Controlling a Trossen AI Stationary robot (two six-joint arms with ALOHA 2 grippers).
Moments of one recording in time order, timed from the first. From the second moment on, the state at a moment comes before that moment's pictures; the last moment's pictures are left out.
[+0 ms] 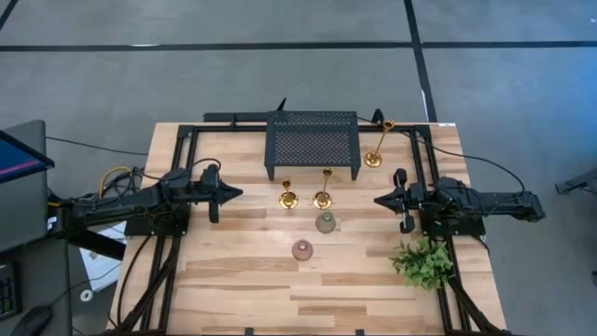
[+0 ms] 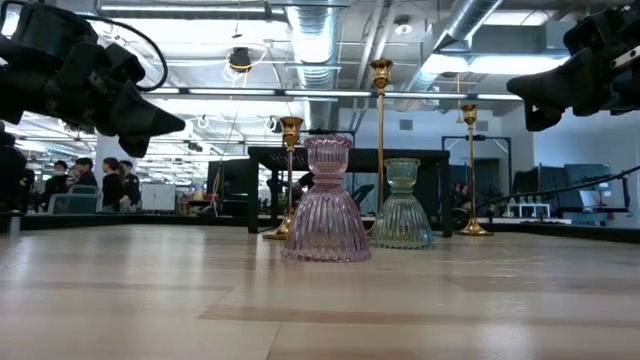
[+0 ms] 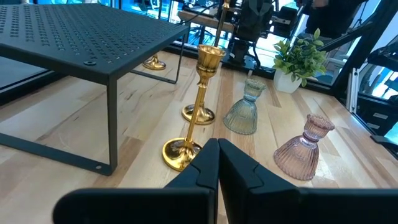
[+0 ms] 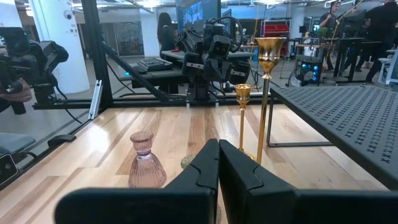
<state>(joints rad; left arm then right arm) 0.30 0.21 0.01 0.19 0.20 -0.14 0.00 0.01 0.00 0.01 0.00 0.03</state>
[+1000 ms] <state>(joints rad) 0.30 0.21 0.01 0.26 0.18 -0.08 -0.12 0.19 0.07 -0.08 0.61 0.18</state>
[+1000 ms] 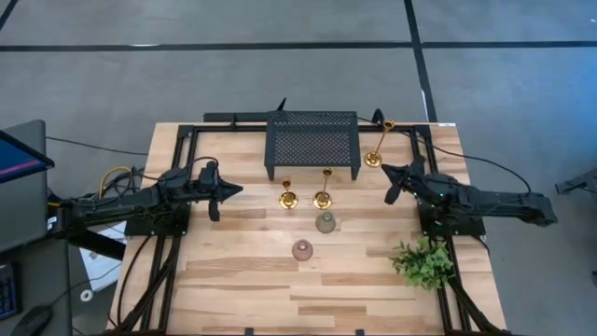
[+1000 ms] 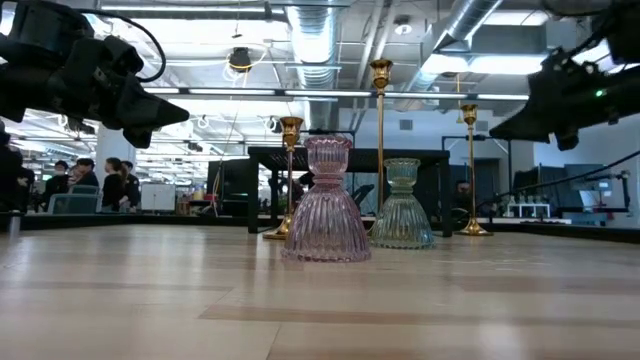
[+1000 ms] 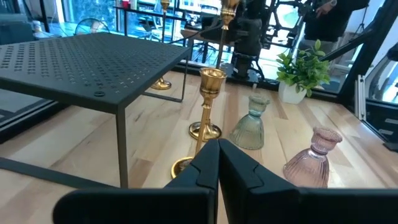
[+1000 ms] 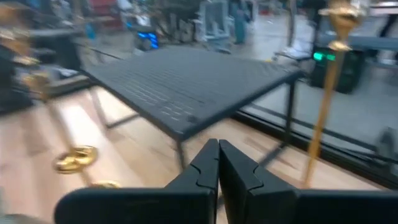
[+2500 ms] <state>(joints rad) 0.30 0.21 0.01 0.26 0.18 -0.08 -0.60 0.72 0.07 0.58 0.36 0.12</state>
